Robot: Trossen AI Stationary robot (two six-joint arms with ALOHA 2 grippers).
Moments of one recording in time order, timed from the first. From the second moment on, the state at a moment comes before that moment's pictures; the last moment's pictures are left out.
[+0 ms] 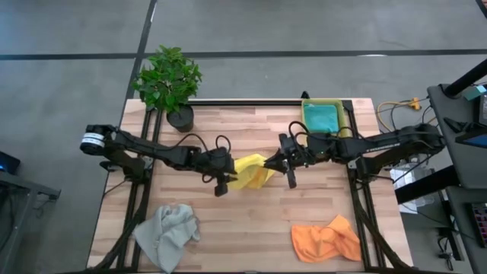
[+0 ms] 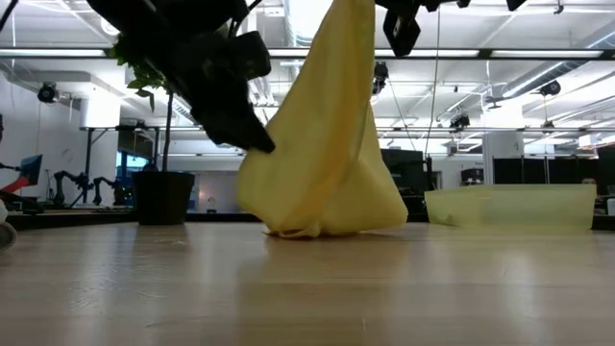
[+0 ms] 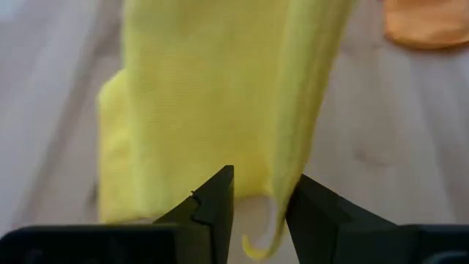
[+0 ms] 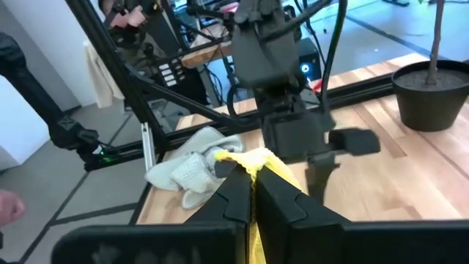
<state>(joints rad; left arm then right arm) -0.05 1.47 0.81 -0.04 0.01 -0.20 0.08 1.23 0.83 0.21 -0.07 0.31</state>
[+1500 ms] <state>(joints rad) -0.05 1.12 1.06 -0.68 -0.35 -0.01 -0.04 1.00 0.83 0.00 0.02 0.29</state>
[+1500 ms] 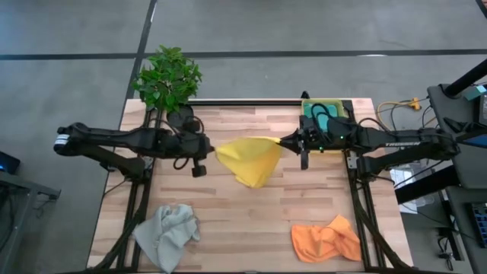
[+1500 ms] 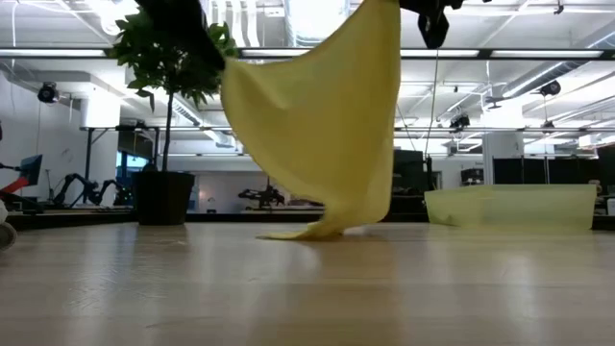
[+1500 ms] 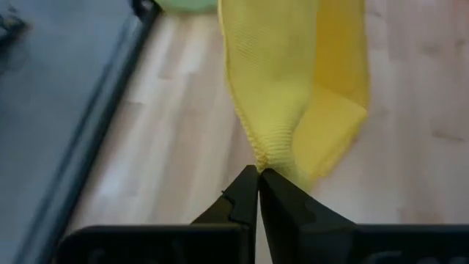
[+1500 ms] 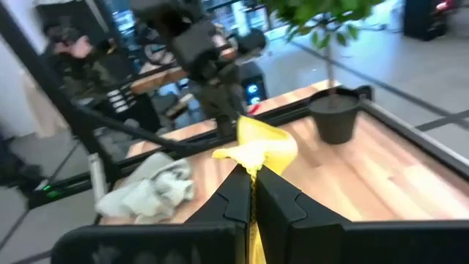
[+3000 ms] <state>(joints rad) -0.07 1.20 1.48 -0.95 -0.27 -0.02 0.00 1.15 1.40 -0.60 -0.03 0.26</state>
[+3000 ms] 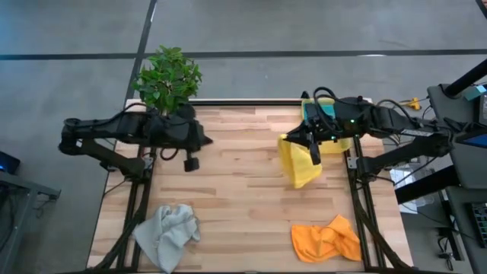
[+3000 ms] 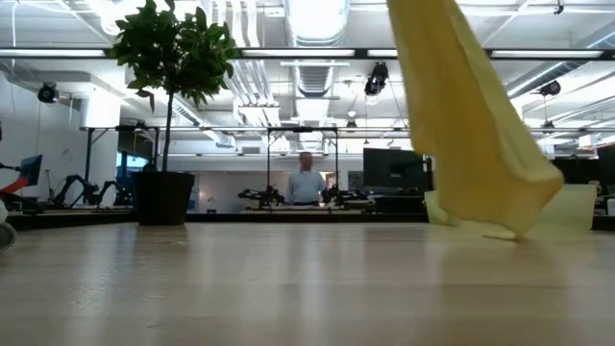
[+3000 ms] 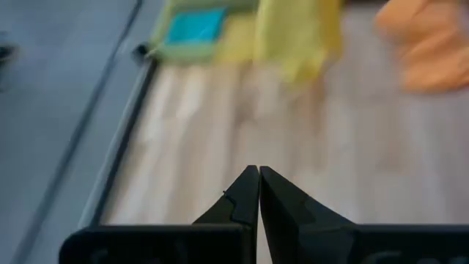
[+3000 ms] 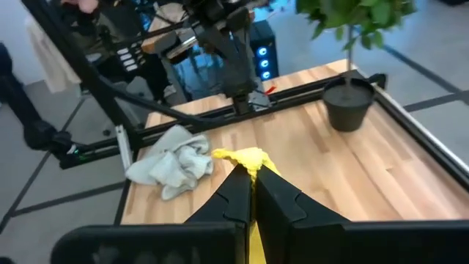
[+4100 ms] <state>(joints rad) -0.07 1.45 1.37 -0.63 -0.31 -0.13 0.00 1.38 1.67 -0.63 0.17 0.36</state>
